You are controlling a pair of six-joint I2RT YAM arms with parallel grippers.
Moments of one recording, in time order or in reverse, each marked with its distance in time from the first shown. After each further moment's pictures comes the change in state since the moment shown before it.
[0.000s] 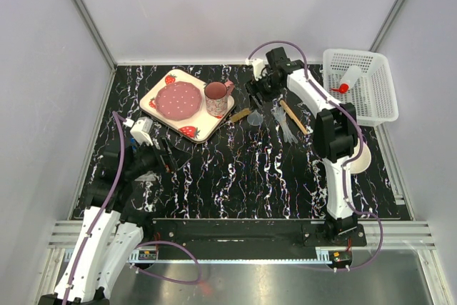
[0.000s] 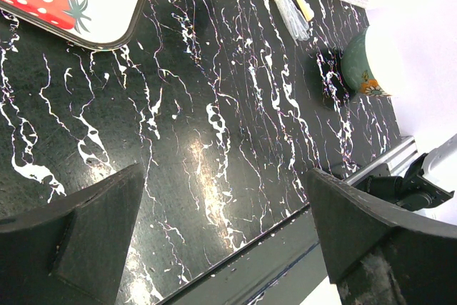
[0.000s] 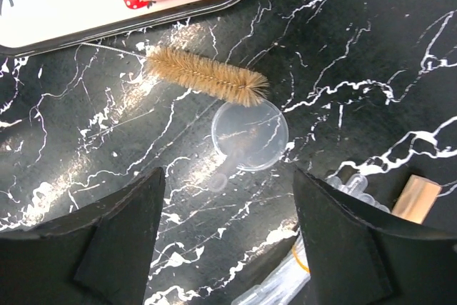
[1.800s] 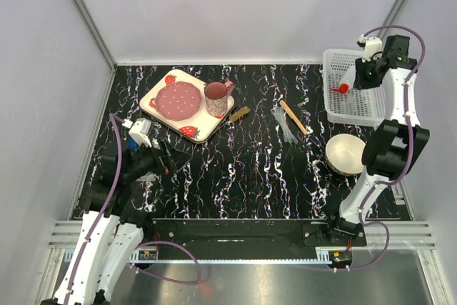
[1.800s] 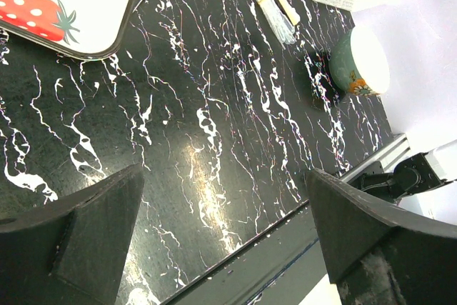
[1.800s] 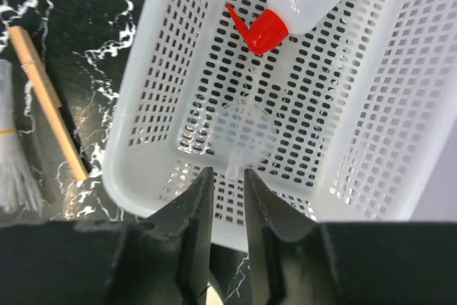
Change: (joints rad) left arm 0.000 -0.040 0.000 0.009 0.024 0.000; right arm -0.644 -0.335 -0.133 -0.015 0.127 -0.135
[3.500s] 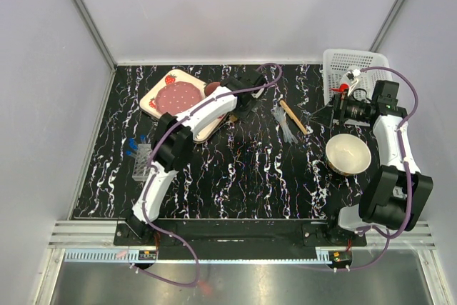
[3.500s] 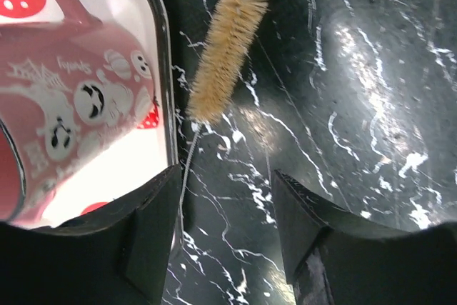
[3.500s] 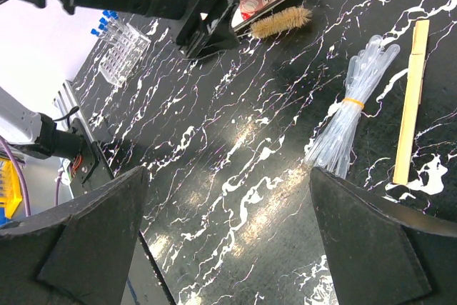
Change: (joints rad) left arm -0.545 1.795 1.475 -0.412 -0.762 0.419; right arm -0.006 -0.467 -0.730 0.224 -0.902 0.175
